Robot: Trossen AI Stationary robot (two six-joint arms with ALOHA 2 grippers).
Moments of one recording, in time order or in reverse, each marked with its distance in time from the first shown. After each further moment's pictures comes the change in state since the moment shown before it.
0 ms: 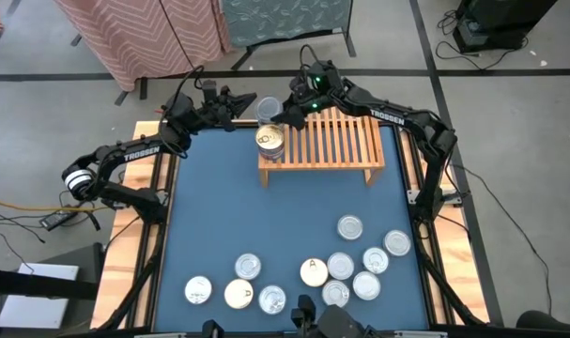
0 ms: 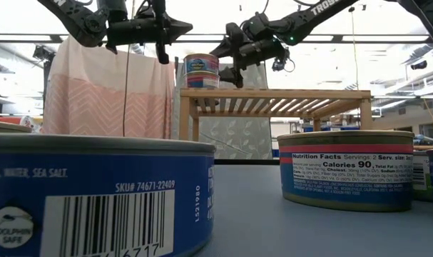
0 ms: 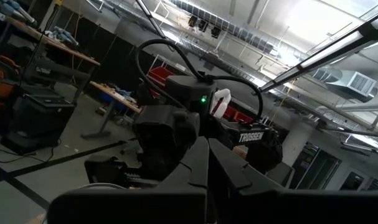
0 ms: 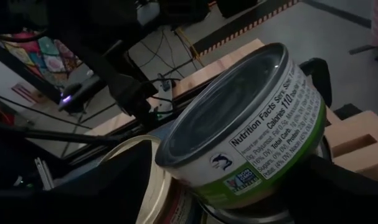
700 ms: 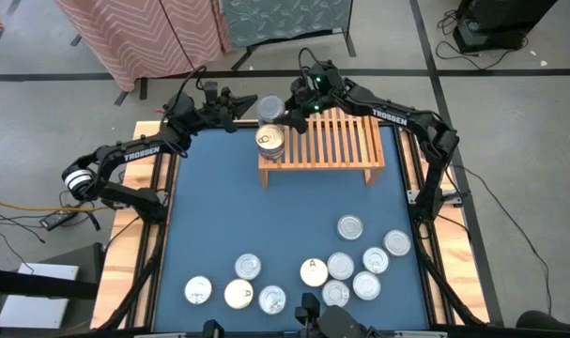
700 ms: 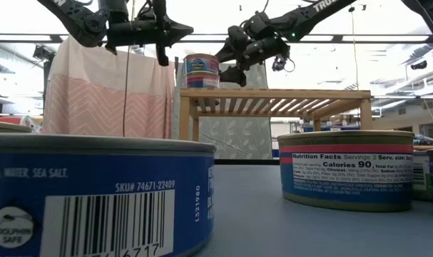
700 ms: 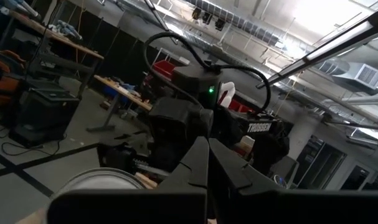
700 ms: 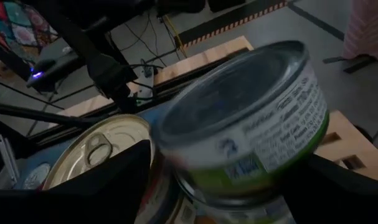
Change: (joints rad) left arm 0.000 0.000 0.000 -0.038 0.005 0.025; right arm 0.003 -0.022 0.004 -0.094 0.067 -0.162
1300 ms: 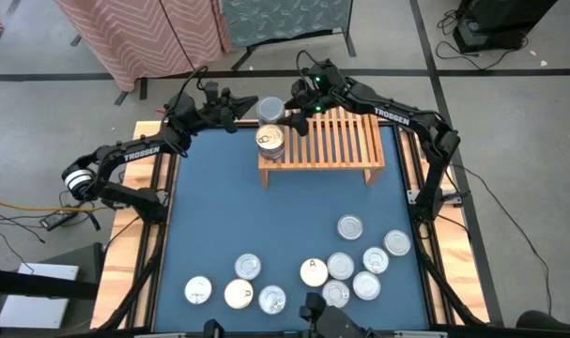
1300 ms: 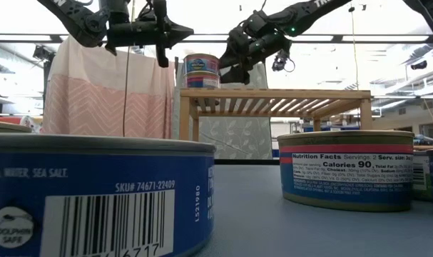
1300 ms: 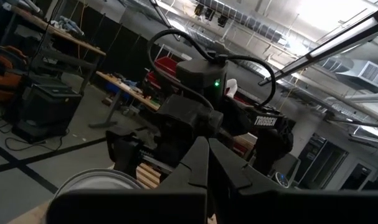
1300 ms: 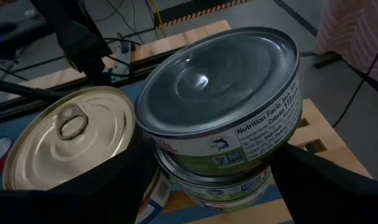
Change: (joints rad) left arm 0.000 0.000 0.000 -0.019 0.000 0.005; right arm 0.006 -0.003 0.041 -0.152 0.110 -0.156
